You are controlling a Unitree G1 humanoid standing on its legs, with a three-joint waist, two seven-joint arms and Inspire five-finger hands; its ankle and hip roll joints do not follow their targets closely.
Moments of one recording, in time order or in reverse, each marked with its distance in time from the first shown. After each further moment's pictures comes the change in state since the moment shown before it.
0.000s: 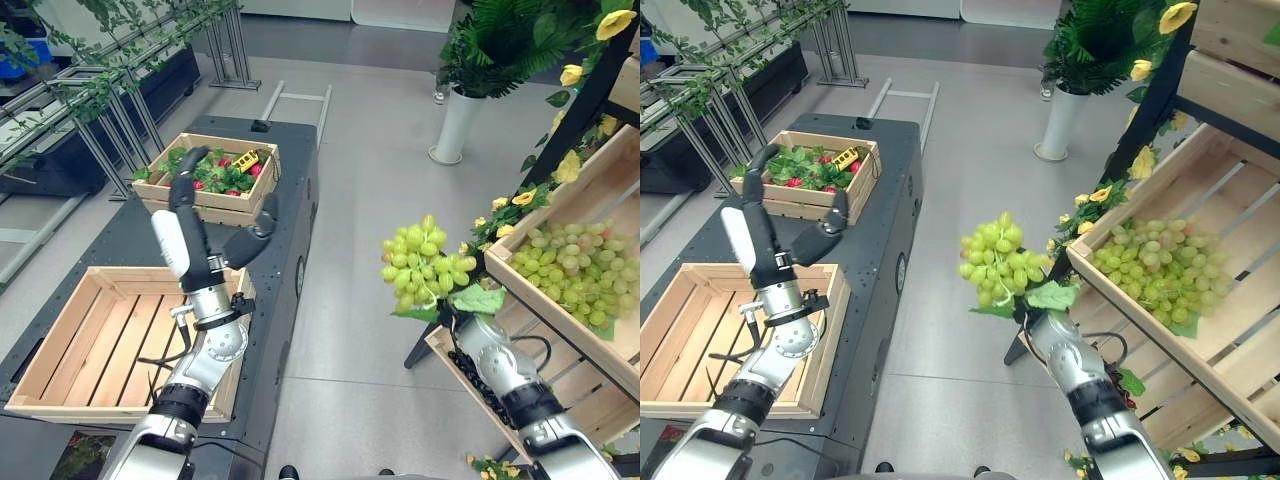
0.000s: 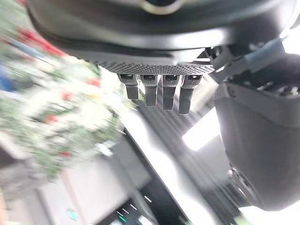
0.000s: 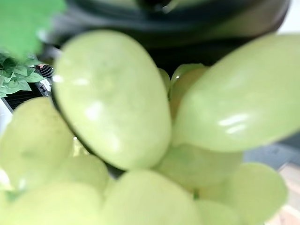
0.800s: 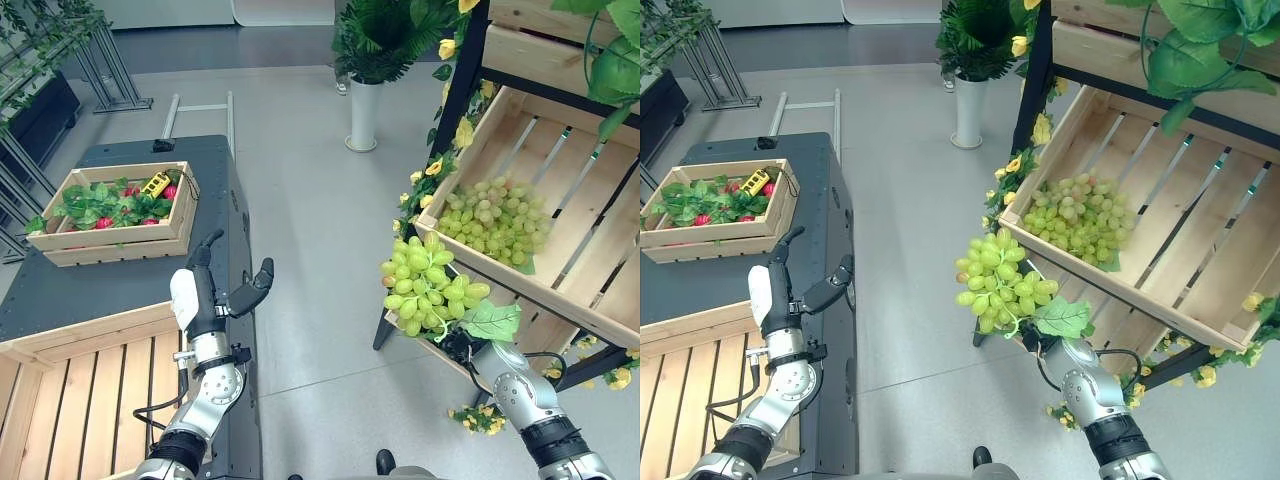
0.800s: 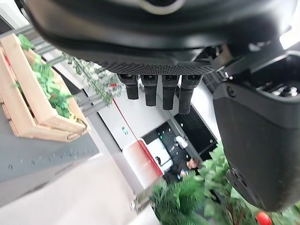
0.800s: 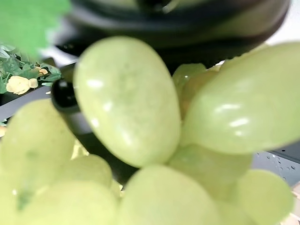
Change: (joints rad) left arm 0.138 -0.024 -0.042 0.059 -0.035 0.103 -0.202; right arm 0.110 -0.046 -0.013 -0.185 -0.035 -0.010 0.158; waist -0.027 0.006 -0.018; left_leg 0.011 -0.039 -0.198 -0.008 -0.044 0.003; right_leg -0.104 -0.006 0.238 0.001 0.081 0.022
